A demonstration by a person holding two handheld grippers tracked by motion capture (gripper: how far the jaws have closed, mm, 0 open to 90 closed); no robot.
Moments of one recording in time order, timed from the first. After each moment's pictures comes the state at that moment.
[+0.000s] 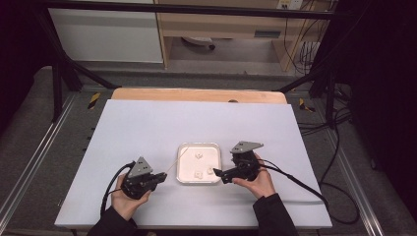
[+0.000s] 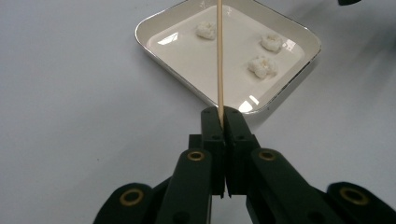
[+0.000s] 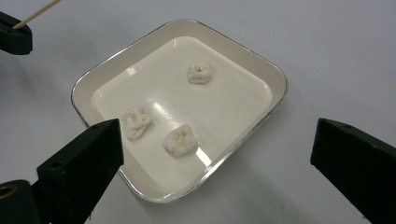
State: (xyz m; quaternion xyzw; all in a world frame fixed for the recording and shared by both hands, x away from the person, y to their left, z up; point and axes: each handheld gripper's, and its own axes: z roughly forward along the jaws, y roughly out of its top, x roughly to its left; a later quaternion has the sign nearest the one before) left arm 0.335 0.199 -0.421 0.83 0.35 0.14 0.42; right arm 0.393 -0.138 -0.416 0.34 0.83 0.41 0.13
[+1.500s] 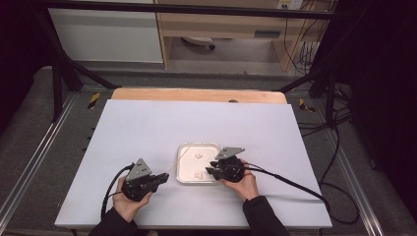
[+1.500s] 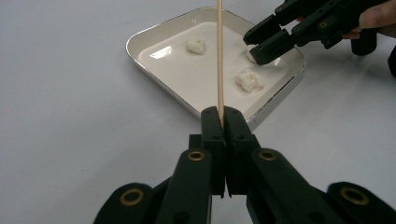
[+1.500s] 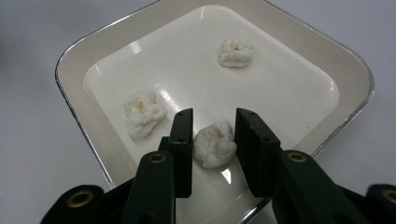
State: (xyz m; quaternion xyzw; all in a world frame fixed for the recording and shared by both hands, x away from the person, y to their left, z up) left arm 0.330 0.197 -0.423 0.81 0.34 0.14 0.45; right arm 0.401 -0.108 -0.451 0.31 0.86 0.40 0.11
